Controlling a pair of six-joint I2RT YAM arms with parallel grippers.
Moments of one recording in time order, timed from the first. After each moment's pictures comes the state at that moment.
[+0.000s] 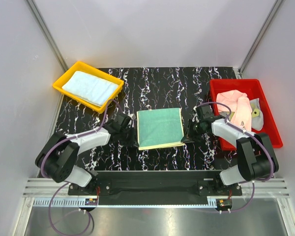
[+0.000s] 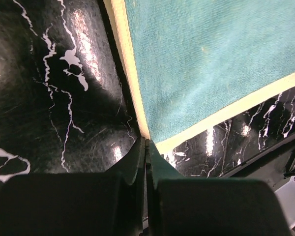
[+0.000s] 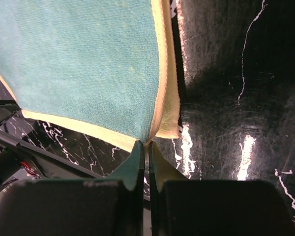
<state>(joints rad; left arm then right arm) -0.59 1.44 0.68 -0.25 0.25 -0.63 0.28 1.45 0.75 -0.47 -0.39 0.53</state>
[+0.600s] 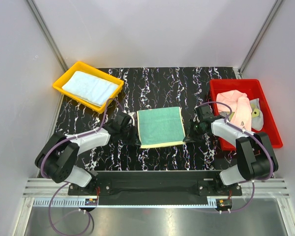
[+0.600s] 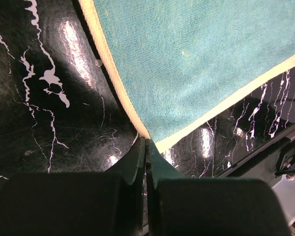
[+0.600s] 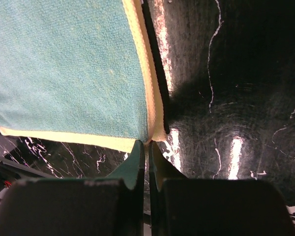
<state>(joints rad) -0.60 1.46 0.67 -0.17 0.29 -0.63 0.28 1.47 0.75 -0.45 -0.30 0.53</state>
